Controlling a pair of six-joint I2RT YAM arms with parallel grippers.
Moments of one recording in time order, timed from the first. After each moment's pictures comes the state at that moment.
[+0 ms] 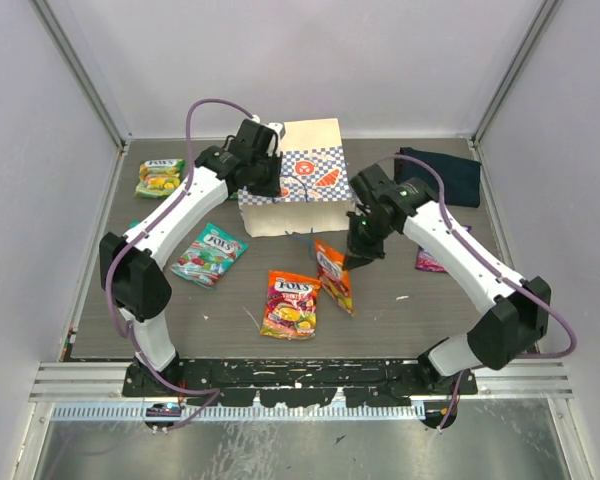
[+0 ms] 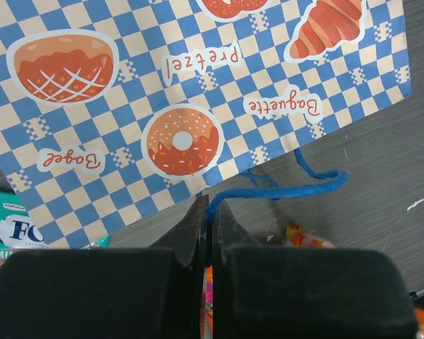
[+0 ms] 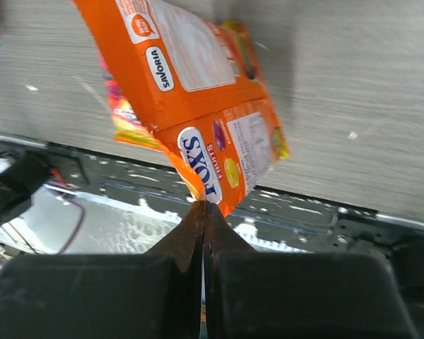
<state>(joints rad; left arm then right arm) -0.55 1.82 1.80 -0.80 0.00 -0.32 0.58 1.49 1.48 -1.20 -0.21 0.68</state>
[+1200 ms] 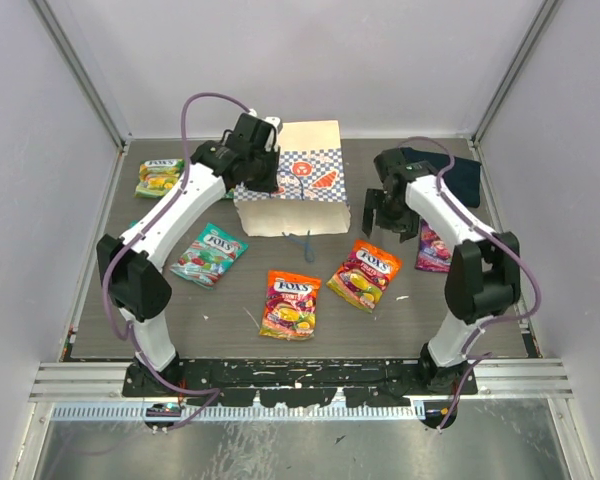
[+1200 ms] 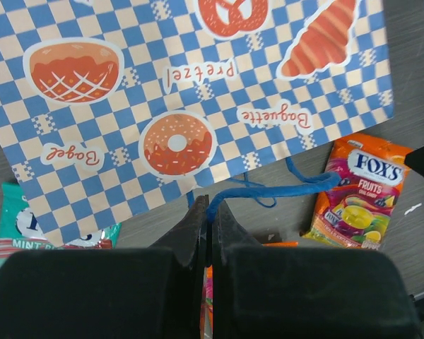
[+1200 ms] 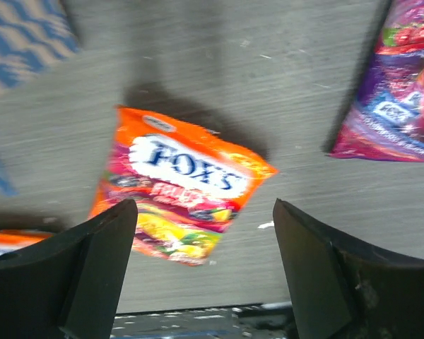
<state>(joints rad) -0.55 1.82 1.85 -0.86 -0.03 -0.32 0.27 1.76 1.45 -1.07 0.15 0.38</state>
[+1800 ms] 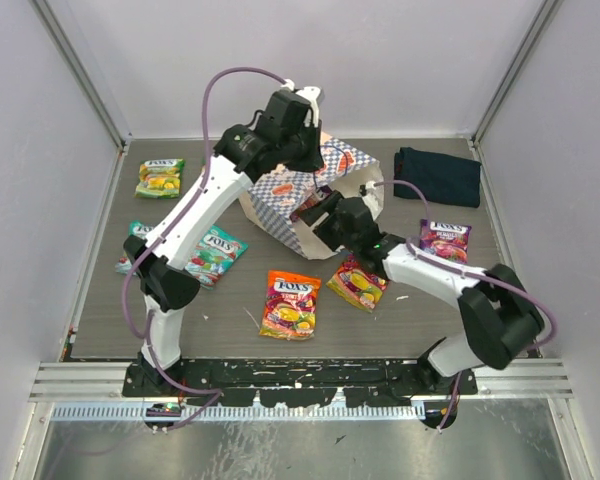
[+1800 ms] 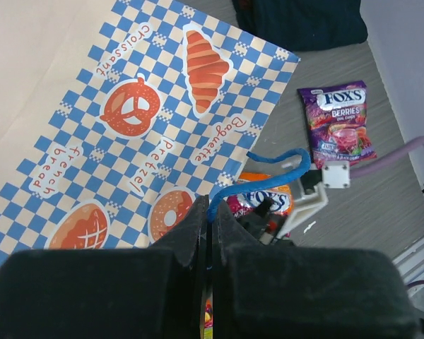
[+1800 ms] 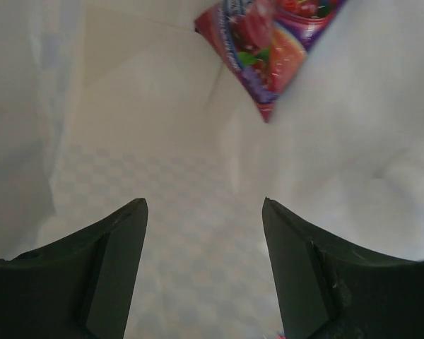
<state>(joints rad) -0.71 1.99 2.34 -0.94 -0.03 -0.41 0.62 1.42 0.84 0.09 0.14 1.20</state>
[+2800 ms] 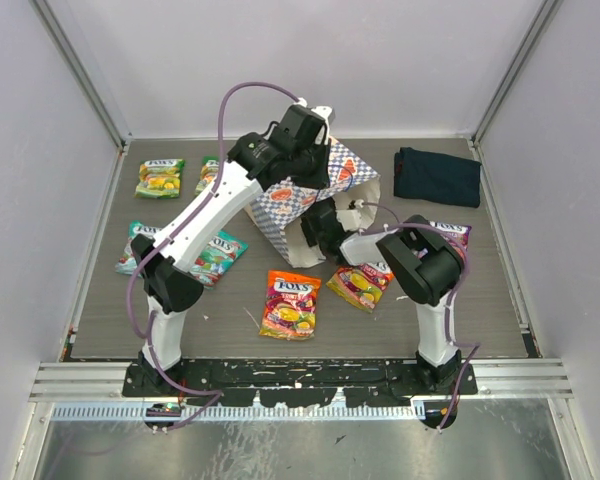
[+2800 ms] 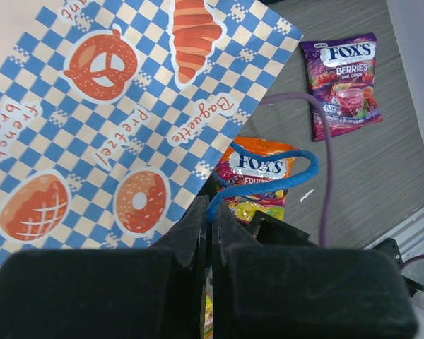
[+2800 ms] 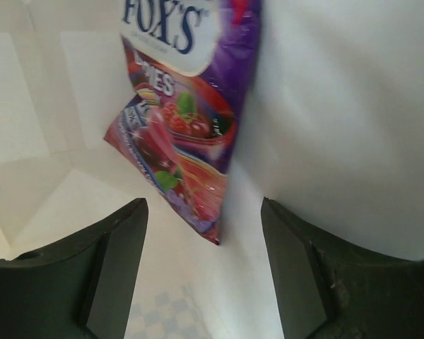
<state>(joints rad) -0.77 2.01 2.31 -1.00 -0.03 -0.44 0.66 1.96 0.97 0.41 0.41 1.60</state>
